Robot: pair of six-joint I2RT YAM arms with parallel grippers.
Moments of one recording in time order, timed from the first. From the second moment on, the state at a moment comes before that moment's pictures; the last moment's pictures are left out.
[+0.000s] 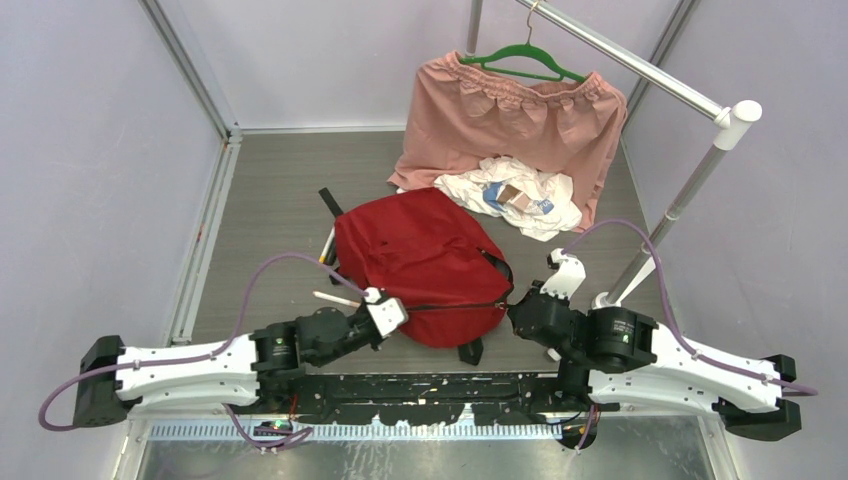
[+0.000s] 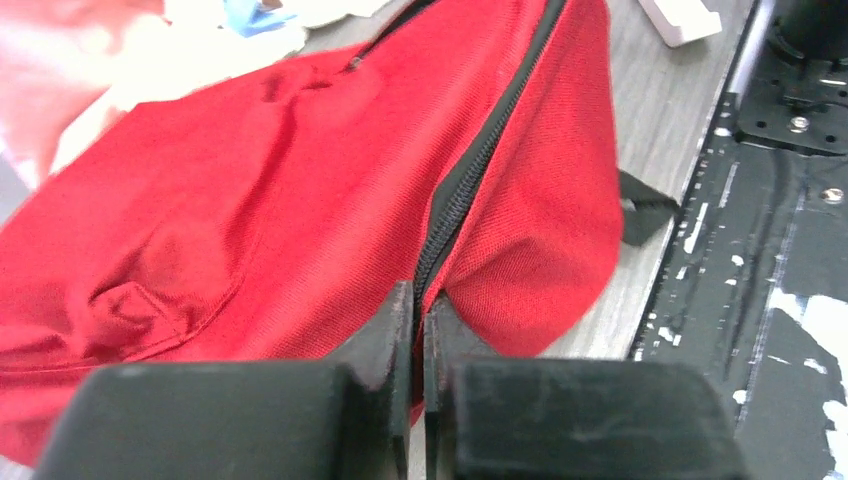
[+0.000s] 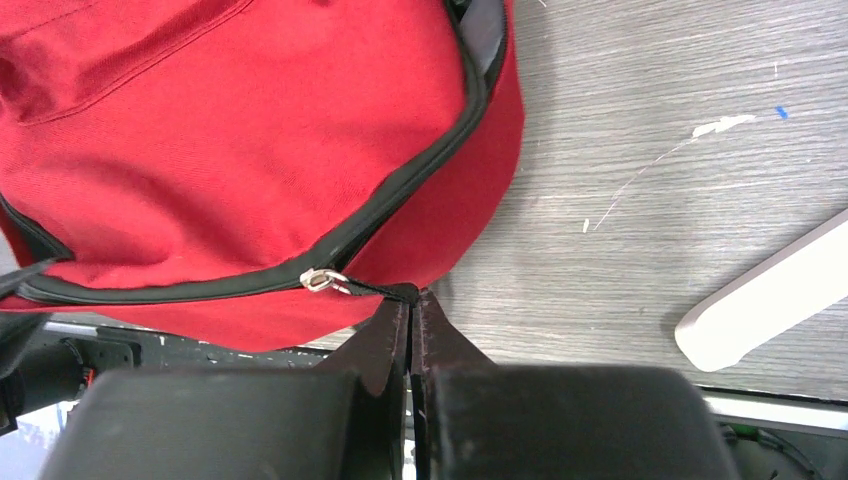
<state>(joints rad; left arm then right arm) -1.31 0.81 0.44 0.14 -0.28 0.16 1.24 0.62 0.78 -1.10 0.67 1.23</state>
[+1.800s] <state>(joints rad) -1.41 1.36 0.82 0.21 -0.21 0.07 1.24 0.66 0.84 -1.05 0.62 1.10</state>
